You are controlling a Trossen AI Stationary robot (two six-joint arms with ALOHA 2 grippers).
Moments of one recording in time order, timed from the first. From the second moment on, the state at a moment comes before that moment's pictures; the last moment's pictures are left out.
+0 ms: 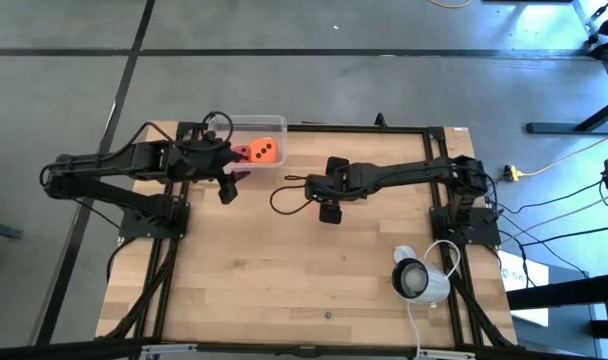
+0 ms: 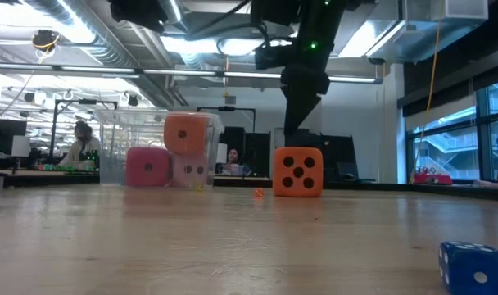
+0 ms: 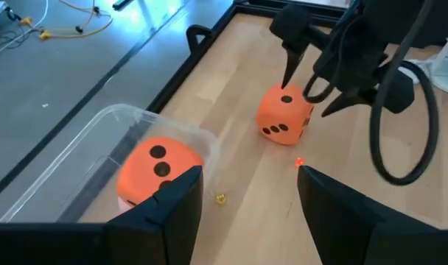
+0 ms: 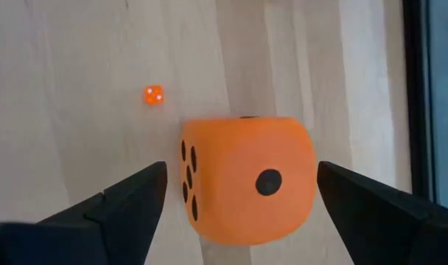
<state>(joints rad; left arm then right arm) 0.11 0.90 1.12 -0.79 -0.37 -0.17 0.01 1.87 1.50 -0.92 0.35 0.04</state>
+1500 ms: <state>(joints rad) 0.11 0.88 1.12 -0.85 -0.35 -0.12 -0.05 2.07 1.52 -0.91 0.39 0.18</state>
